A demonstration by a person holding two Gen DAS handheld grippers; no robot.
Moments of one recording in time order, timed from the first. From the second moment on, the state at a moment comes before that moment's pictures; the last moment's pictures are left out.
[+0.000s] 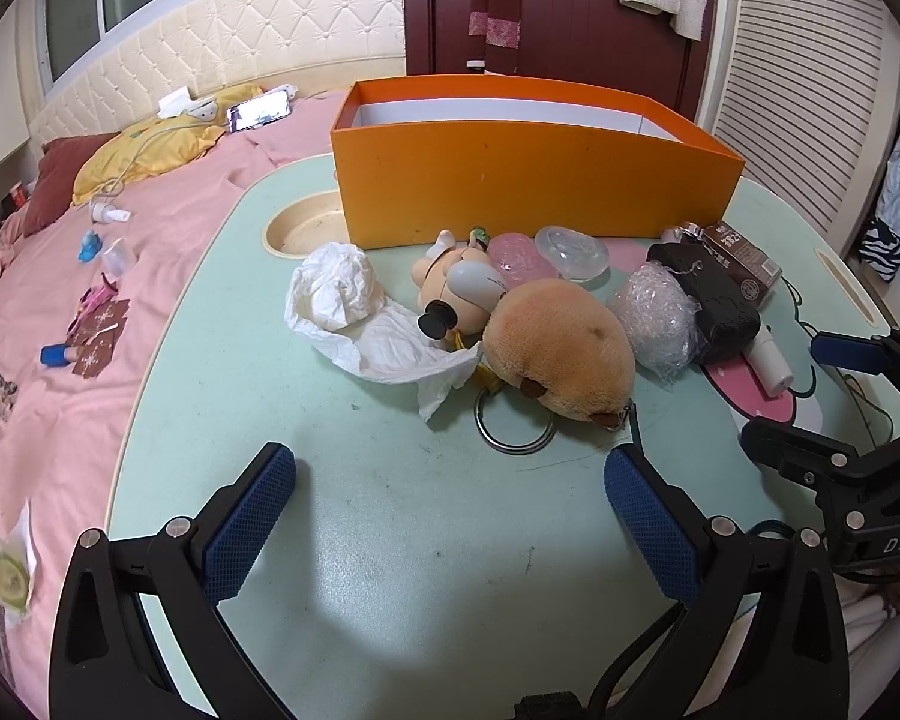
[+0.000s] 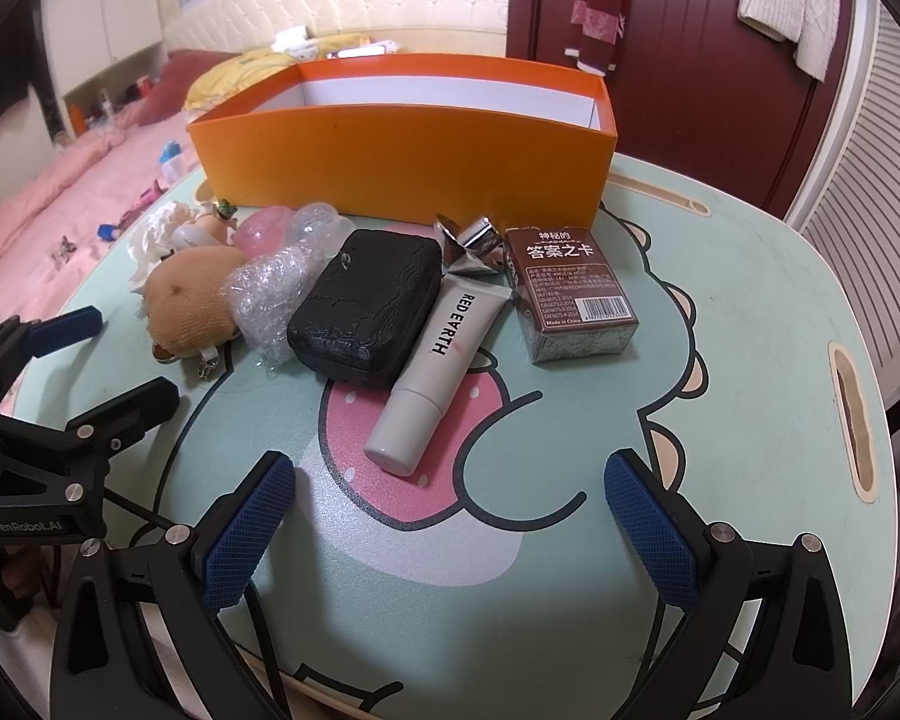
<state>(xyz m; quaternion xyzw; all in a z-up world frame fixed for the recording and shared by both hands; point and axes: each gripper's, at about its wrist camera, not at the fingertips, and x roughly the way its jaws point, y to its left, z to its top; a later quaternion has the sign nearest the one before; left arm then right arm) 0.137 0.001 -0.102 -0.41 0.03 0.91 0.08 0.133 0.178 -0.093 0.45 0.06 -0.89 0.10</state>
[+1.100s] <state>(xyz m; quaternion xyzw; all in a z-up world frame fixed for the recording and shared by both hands) 0.139 0.002 -0.104 -0.41 0.03 0.91 0.09 0.133 0.167 -0.095 0.45 0.06 -0.89 0.09</state>
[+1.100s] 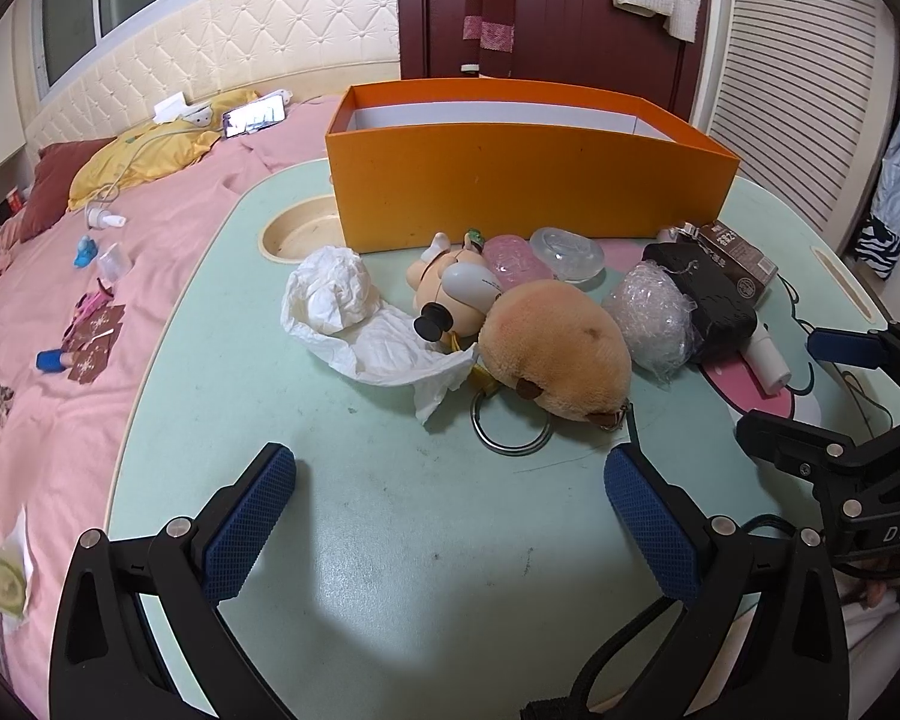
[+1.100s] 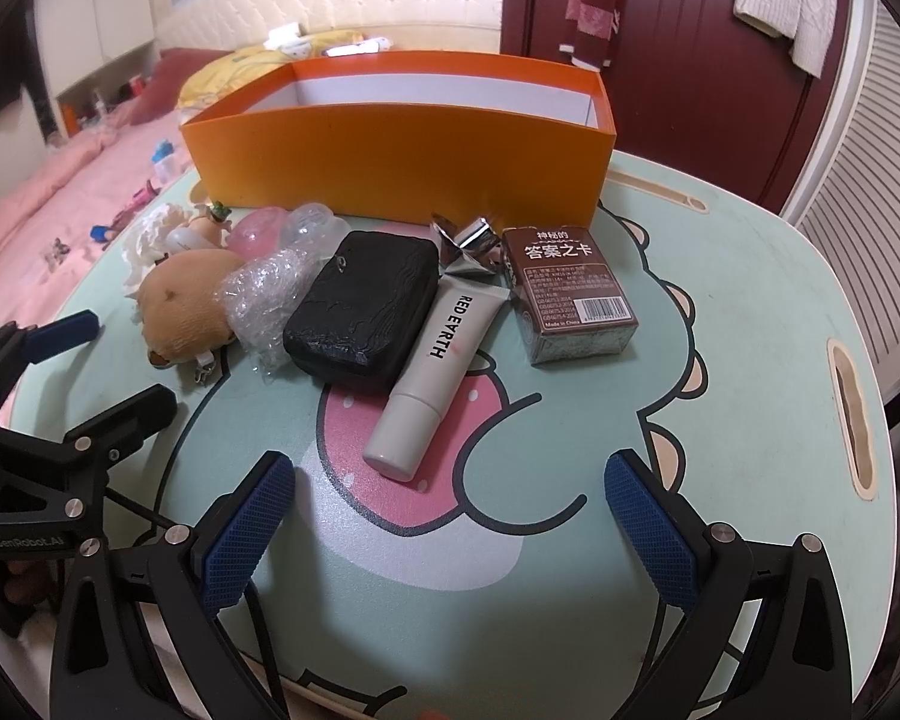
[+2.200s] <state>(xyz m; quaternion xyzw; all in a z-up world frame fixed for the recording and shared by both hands) 0.137 -0.001 -0.103 -0.40 0.01 0.91 0.07 0.135 0.163 -0.093 0.43 0.07 -0.89 0.10</state>
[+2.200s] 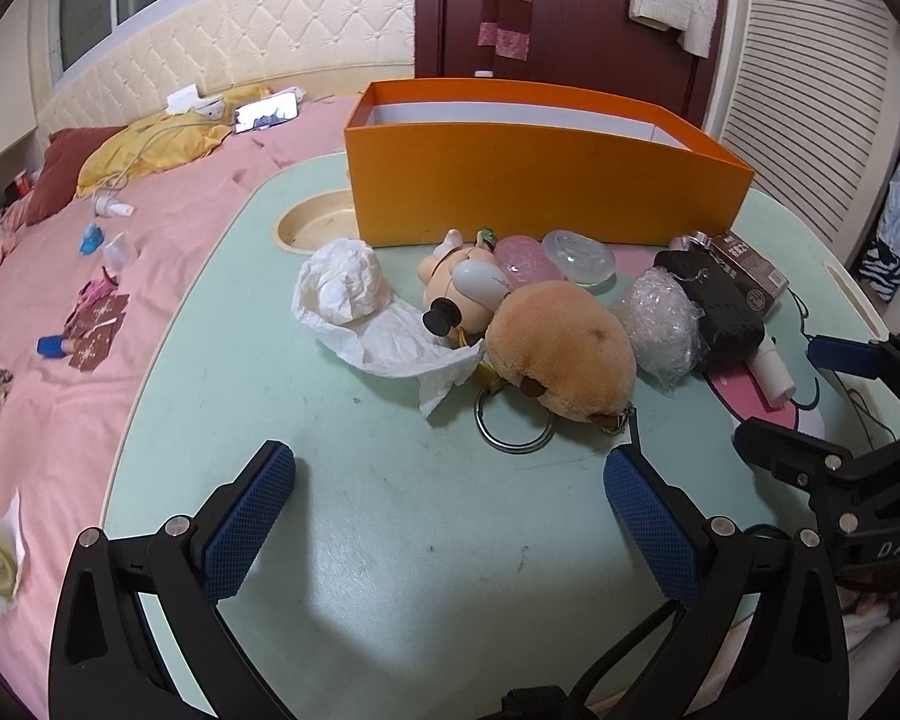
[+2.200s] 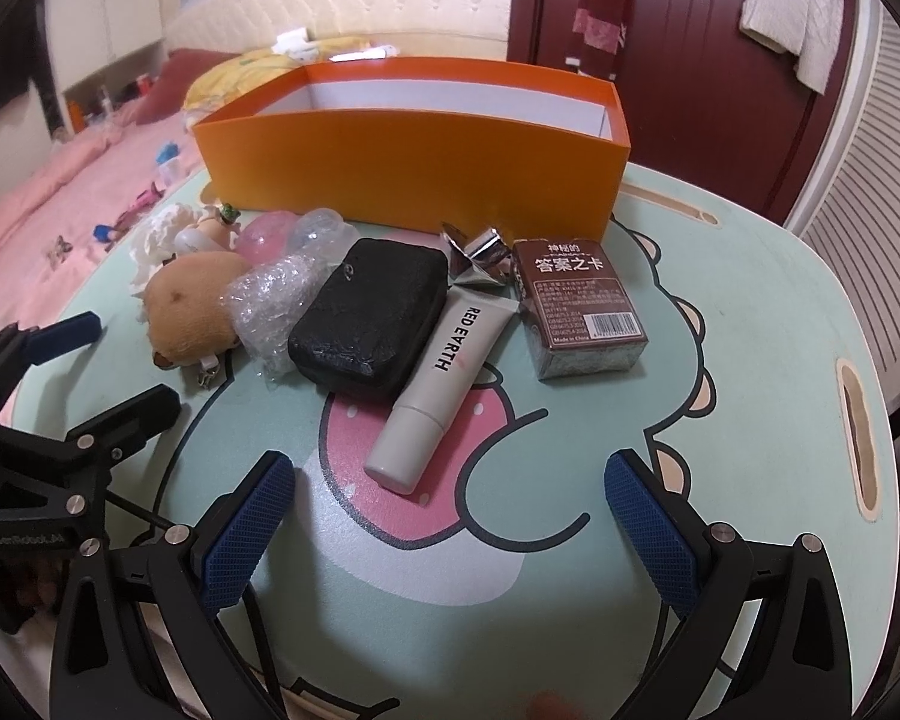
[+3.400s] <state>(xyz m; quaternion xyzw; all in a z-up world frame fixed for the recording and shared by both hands) 0.150 -0.003 -0.092 -0.43 0.01 0.90 0.06 0.148 0.178 -0.085 0.42 0.05 -0.90 0.08</state>
